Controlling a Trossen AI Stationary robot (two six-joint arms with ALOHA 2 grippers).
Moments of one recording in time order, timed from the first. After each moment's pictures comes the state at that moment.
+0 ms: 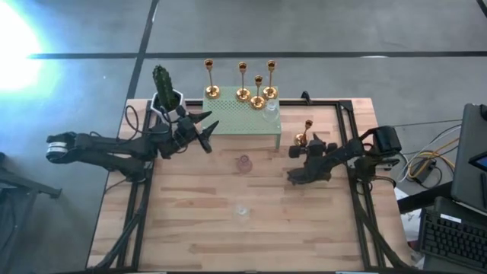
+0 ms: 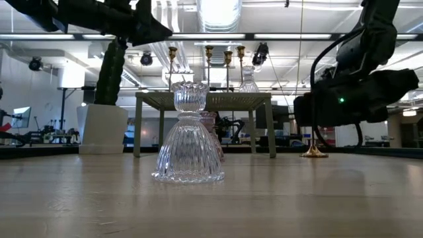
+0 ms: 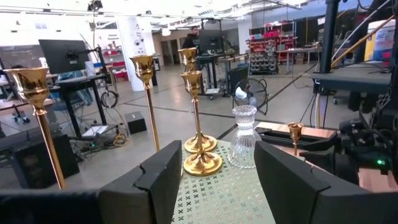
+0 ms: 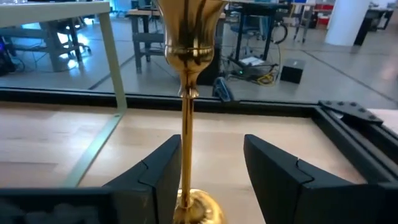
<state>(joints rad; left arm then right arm) 0.12 0.97 0.52 0.58 -0.53 0.15 0.08 1.74 0.60 -0.68 1.41 1.83</state>
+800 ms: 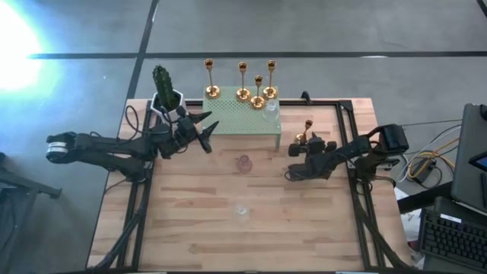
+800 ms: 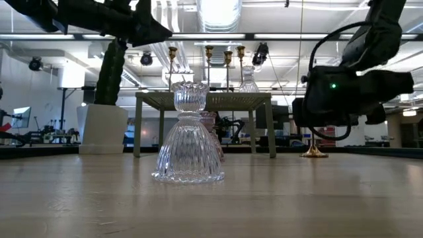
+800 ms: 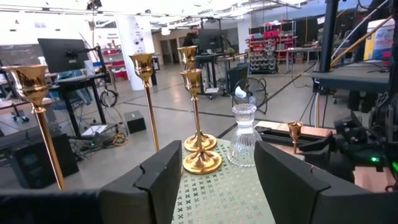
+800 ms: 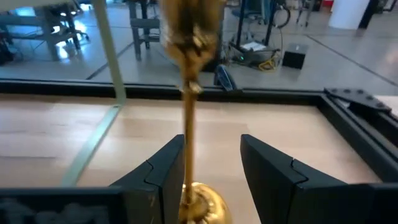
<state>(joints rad) 0.12 0.97 0.51 0.58 -0.52 0.15 0.05 1.66 0.54 -0.45 1.35 1.60</state>
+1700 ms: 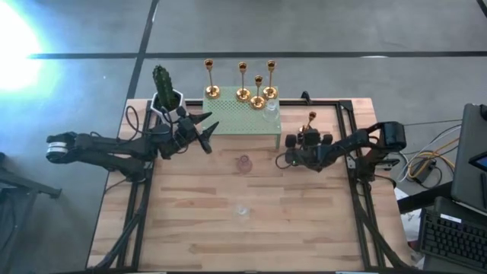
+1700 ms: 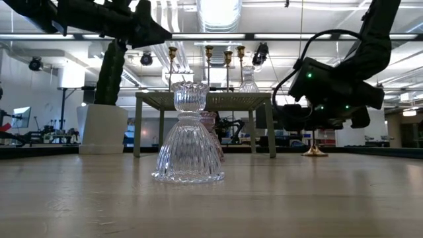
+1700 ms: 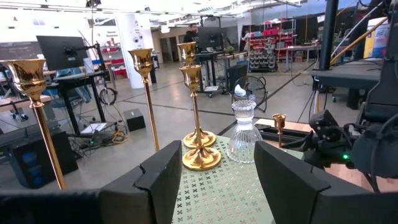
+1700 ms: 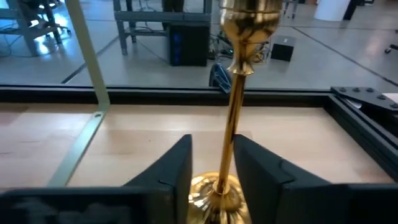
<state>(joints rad) 0.12 0.97 0.50 0.58 -0.52 0.14 -0.14 1.66 0.48 0.07 1.31 1.12</state>
